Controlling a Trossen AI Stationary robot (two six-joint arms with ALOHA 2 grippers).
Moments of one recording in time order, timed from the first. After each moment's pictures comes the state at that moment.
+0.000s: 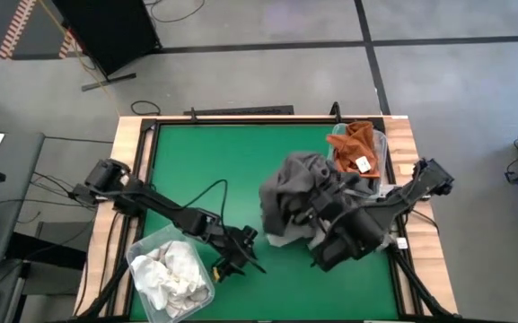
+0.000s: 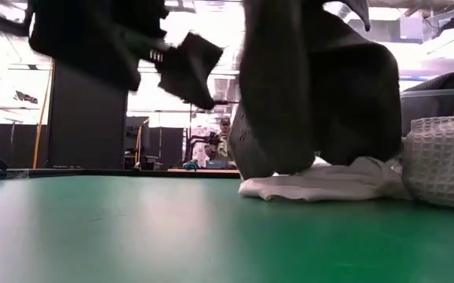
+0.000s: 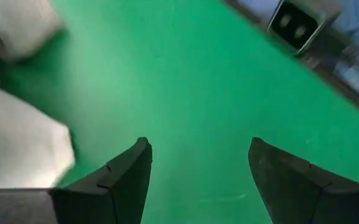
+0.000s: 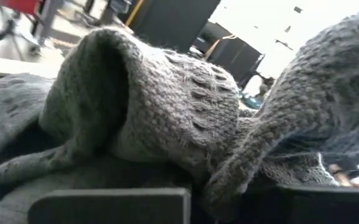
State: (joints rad) left arm -0.38 1.76 1.04 0.01 0.15 0.22; right arm 0.57 1.70 1.74 -1.57 1.54 0.97
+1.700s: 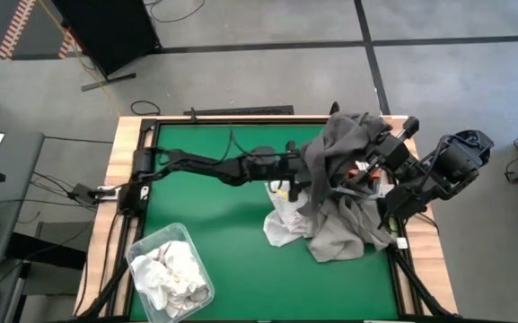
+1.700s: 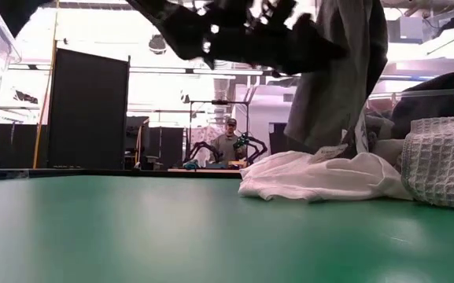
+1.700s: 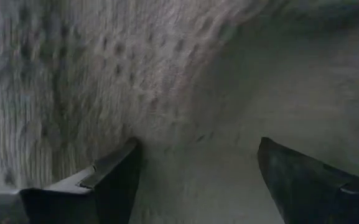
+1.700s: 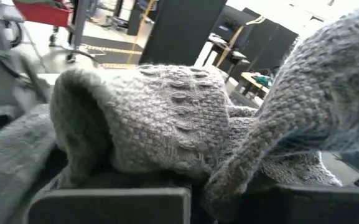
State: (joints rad) left arm 0.11 2.07 1.46 0.62 0.05 0.19; right arm 0.60 1.27 1.79 -1.56 1.41 0.60
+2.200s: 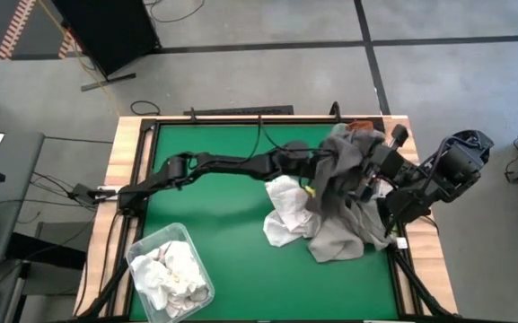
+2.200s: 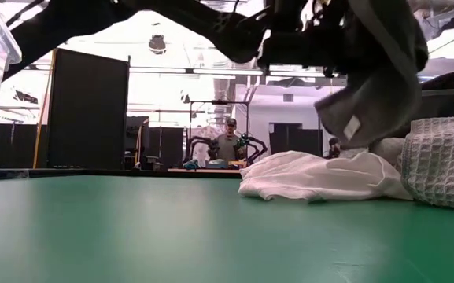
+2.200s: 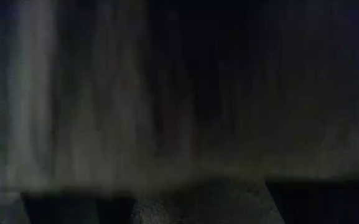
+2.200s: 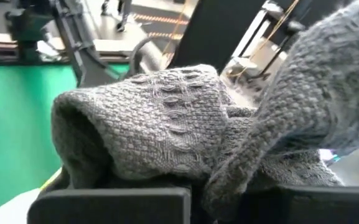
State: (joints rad) left arm 0.12 2.41 2.07 0.37 0.23 0.18; right arm 0.63 1.27 1.79 -1.57 1.18 0.62
